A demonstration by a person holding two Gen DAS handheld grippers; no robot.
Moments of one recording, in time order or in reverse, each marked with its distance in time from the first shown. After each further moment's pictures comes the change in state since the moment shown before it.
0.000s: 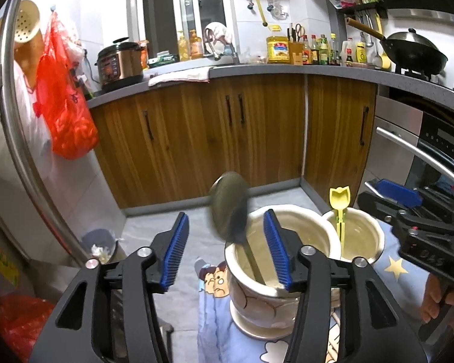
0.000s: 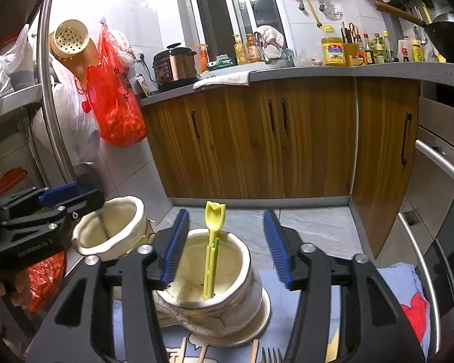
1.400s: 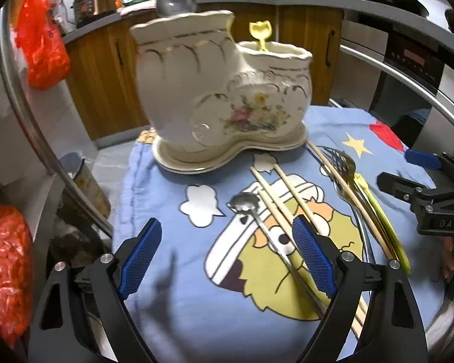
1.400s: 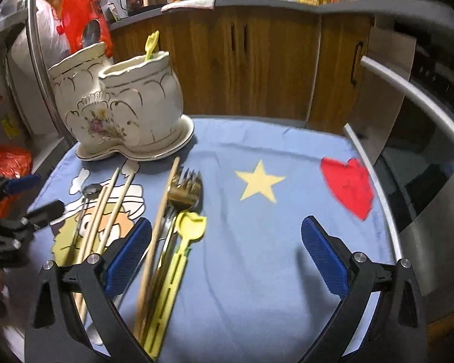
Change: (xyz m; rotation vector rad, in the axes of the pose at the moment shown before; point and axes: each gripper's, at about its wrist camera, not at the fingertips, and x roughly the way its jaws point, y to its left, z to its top) left arm -0.024 -0.064 -0.136 0.001 0.293 -0.123; right arm -0.063 -0.045 -0.124 -0.024 0.348 -0.165
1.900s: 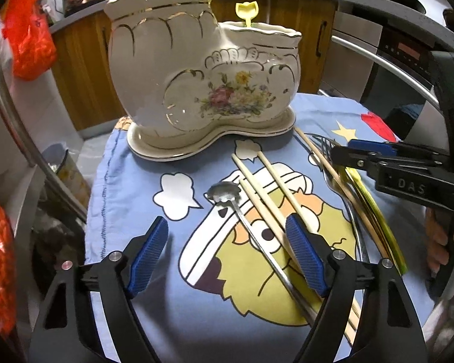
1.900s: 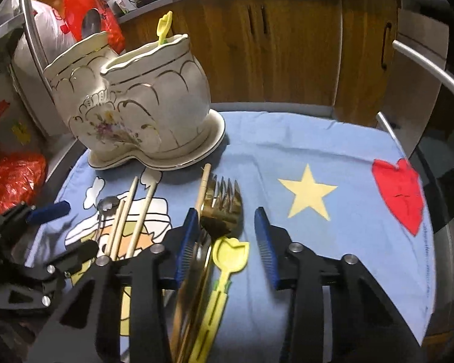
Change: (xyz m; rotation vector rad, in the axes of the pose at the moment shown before) left arm 0.017 -0.008 -0.003 -0.010 0.045 -0.069; right arm 0.033 0.016 0.022 0.028 0.073 0.115
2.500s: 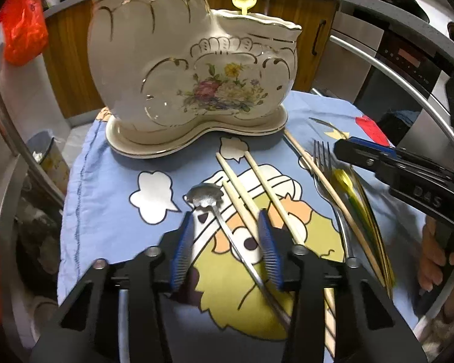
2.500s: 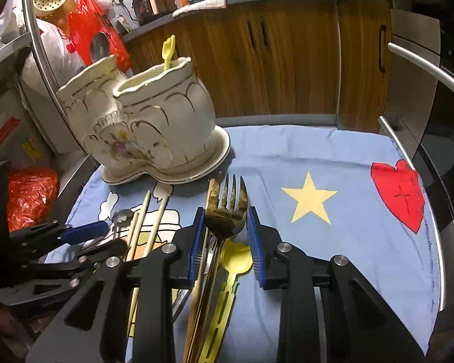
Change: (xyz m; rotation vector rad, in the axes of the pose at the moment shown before) left arm 0.015 -0.003 0.006 -0.043 0.033 -0.055; right arm -0.015 -0.004 -0.002 0.027 -0.088 0.033
